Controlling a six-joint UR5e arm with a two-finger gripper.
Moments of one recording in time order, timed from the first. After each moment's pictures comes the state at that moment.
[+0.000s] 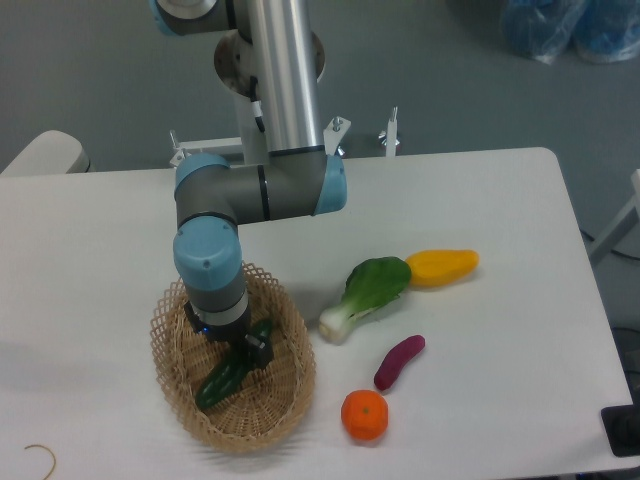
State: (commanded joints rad) arm 2.15 -2.10 -1.67 -0.84 1.56 0.74
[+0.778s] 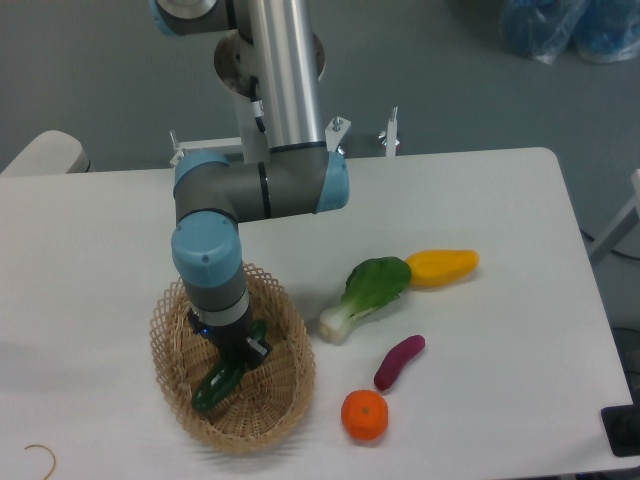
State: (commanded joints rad) arm 2.17 -2.05 -1.60 -0.85 1.64 0.79
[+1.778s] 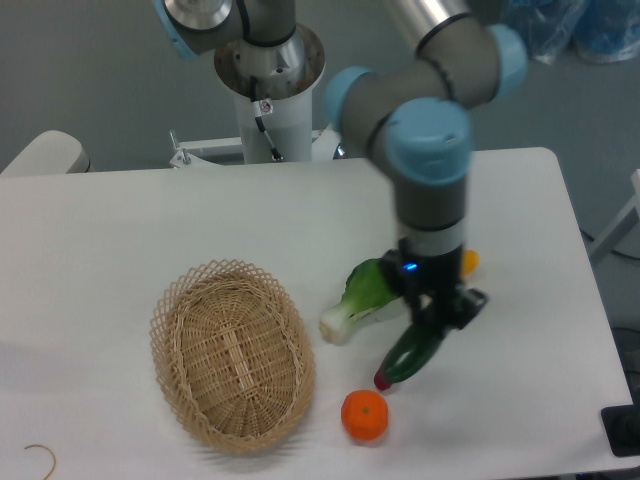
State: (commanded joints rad) arm 2.66 -1.97 -1.35 -1.11 1.49 1.45
